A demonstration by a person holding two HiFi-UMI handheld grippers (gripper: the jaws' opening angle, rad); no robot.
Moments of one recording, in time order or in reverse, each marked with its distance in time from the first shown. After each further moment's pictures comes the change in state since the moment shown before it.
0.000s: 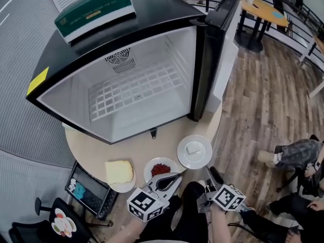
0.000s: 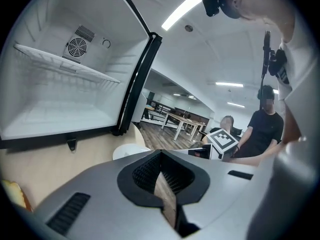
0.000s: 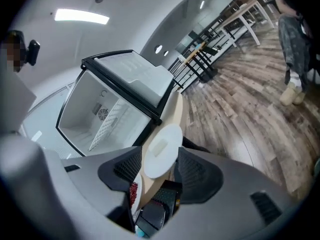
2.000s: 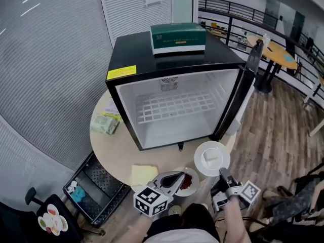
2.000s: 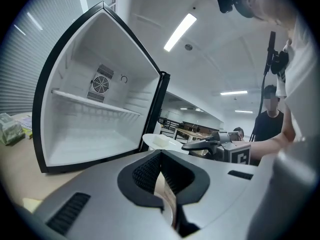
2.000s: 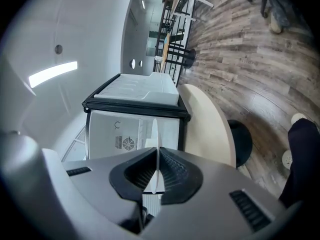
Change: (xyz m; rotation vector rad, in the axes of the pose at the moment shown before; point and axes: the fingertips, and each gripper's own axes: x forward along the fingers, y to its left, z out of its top) left arm -0.099 0.038 0.050 0.031 -0.200 0.116; right arm -0.004 0.117 0.032 0.481 -0.058 0.223
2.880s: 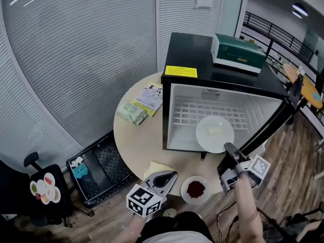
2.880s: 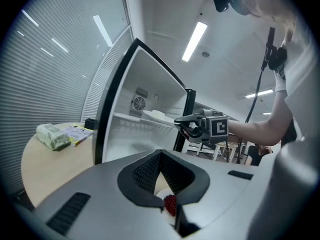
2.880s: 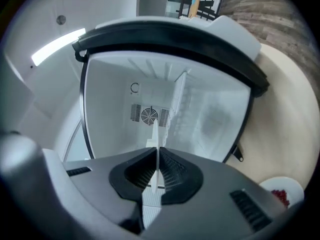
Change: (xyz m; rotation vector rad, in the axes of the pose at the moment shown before) left arm -0.089 0.069 0.018 -0.034 -0.127 0.302; right arm 0.152 0.125 -0.064 -0.160 0.363 0.136
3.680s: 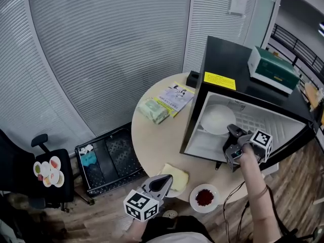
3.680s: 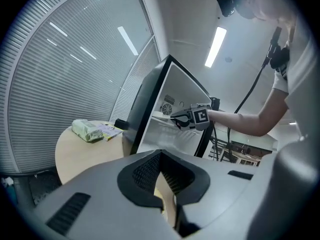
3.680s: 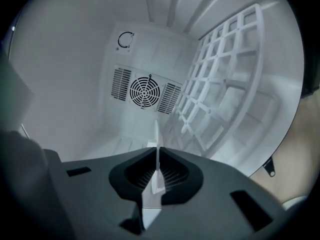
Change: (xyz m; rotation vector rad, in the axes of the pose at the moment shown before) left arm -0.054 0.059 -0.011 -0.125 -0.078 0.254; right arm 0.152 0.011 -0.012 -0.091 0.192 -0.152
